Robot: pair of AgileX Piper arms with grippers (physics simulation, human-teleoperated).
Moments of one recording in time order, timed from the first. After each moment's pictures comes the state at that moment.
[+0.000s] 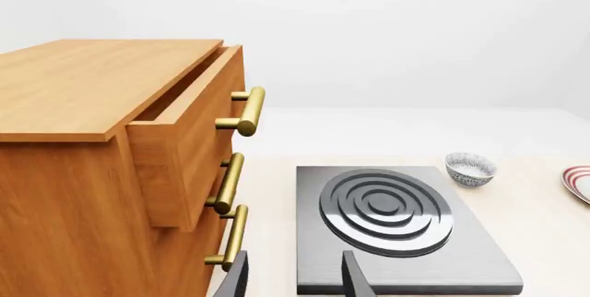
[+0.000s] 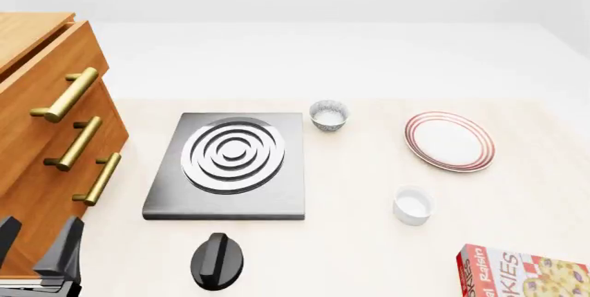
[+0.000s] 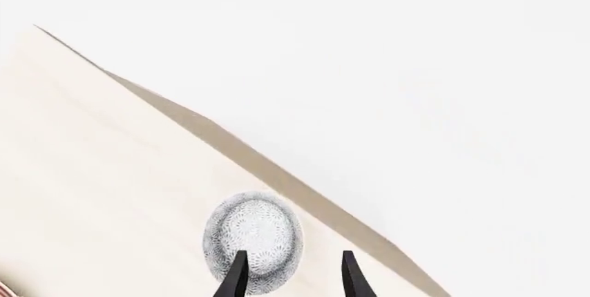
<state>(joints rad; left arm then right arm) 0.00 0.01 0.00 0.00 0.00 -0.93 1.99 -1.63 0.68 0.06</state>
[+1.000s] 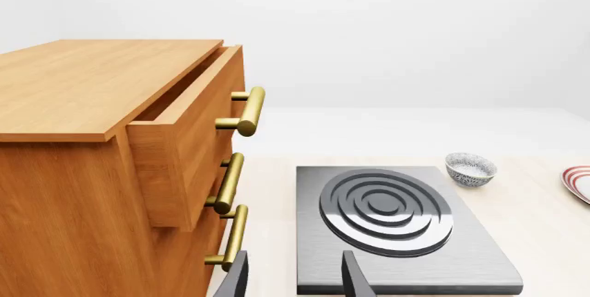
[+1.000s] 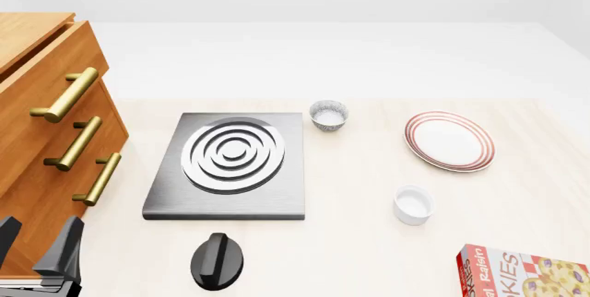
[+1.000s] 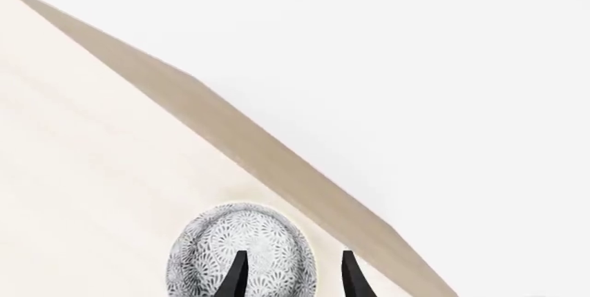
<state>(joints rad) 0.00 0.01 0.00 0.00 0.00 -0.91 2.16 -1.55 0.53 0.01</state>
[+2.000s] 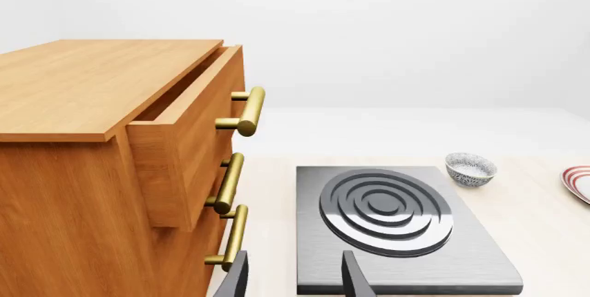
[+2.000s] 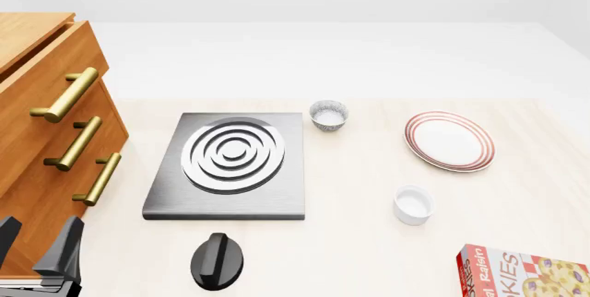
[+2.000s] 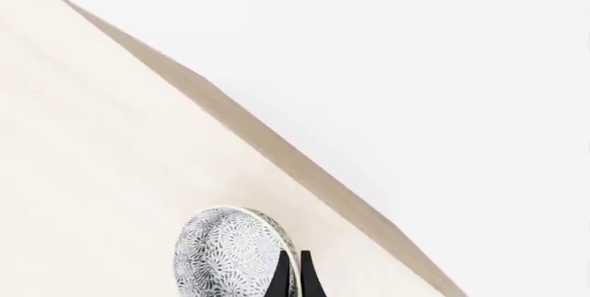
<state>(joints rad) 0.00 0.01 0.00 0.00 0.00 -0.90 2.09 -1.51 0.56 0.02</state>
